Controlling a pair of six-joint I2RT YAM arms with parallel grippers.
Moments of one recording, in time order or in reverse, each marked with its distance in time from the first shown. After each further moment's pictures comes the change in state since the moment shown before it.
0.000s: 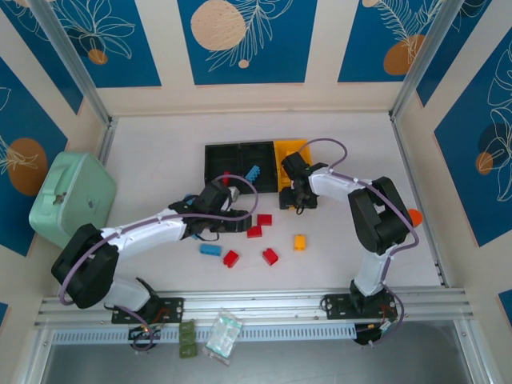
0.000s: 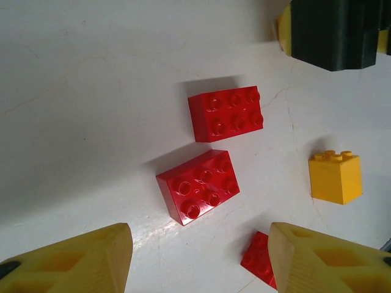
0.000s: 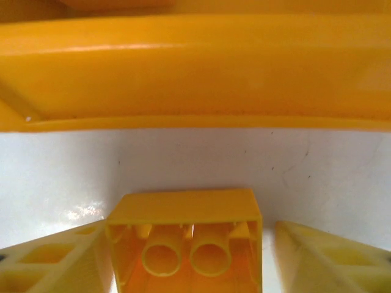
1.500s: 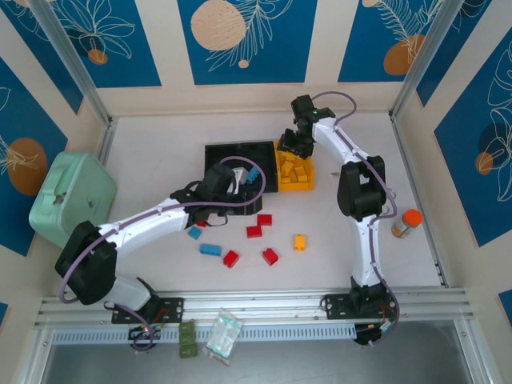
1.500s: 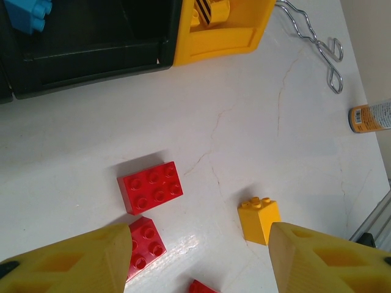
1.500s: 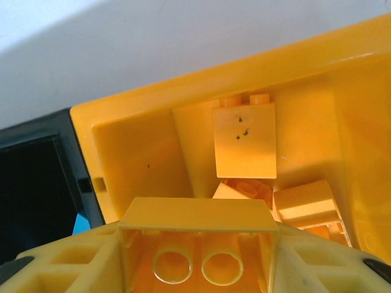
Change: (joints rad) left arm 0.000 0.031 0.163 0.027 0.020 0.023; right arm -0.191 0.419 0.890 -0.337 -0.216 0.127
